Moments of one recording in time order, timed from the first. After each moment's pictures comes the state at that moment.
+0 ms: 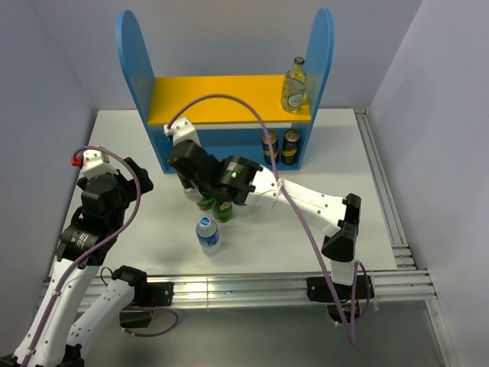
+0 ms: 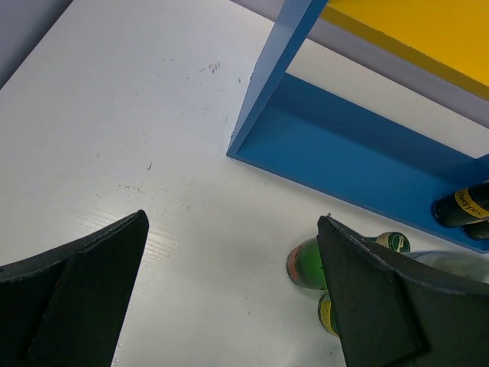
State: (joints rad) left arm -0.32 0.63 0.90 -0.61 -0.47 -0.49; right arm 1.20 1.86 2.00 -0.77 0.56 0.33
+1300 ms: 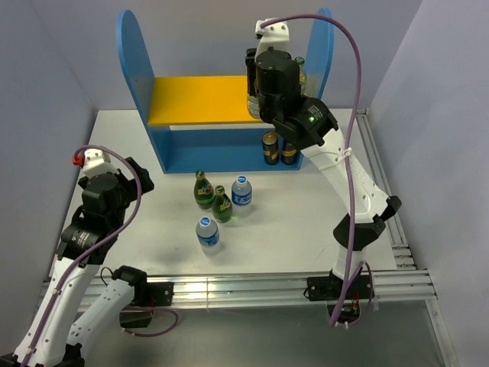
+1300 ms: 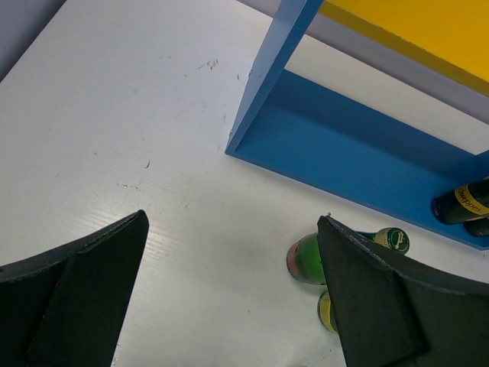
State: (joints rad) left arm -0.32 0.64 0.90 -0.61 -0.46 -0.49; right arm 0.79 1.79 2.36 -0.69 0.72 0.06
